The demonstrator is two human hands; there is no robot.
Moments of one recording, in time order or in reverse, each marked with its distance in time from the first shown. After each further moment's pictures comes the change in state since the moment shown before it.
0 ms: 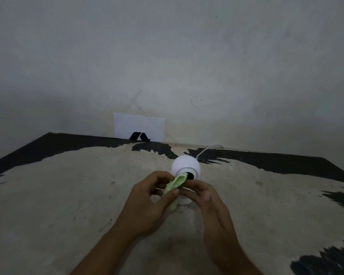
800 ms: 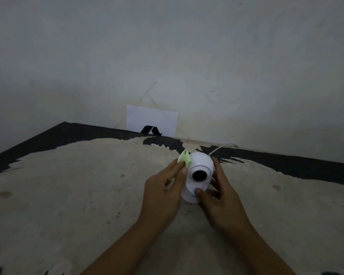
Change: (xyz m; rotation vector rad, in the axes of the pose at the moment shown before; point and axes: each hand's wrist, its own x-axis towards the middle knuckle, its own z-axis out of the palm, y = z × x) left_hand 0.014 -0.013 0.032 -0.083 0.297 -0.115; right_hand 0.049 0.050 -0.028 -0.383 -0.024 0.101
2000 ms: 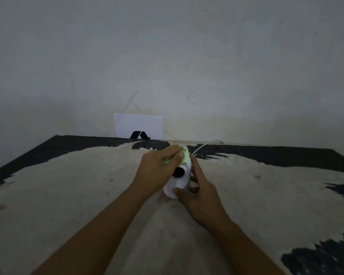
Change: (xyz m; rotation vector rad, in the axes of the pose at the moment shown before) left_hand 0.046 0.035 0.011 0.332 -0.222 0.093; right_hand 0.000 0.001 -0.004 -0.031 -0.010 -0.037
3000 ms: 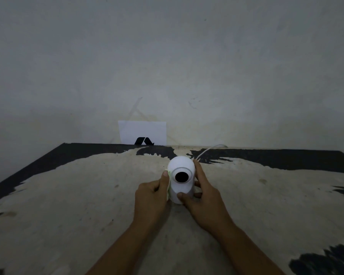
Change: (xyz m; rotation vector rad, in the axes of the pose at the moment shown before) left_hand -0.050 -0.022 0.019 -0.169 0.262 -0.245; right_hand -0.004 -0.004 -0.001 -0.024 0.019 -0.050
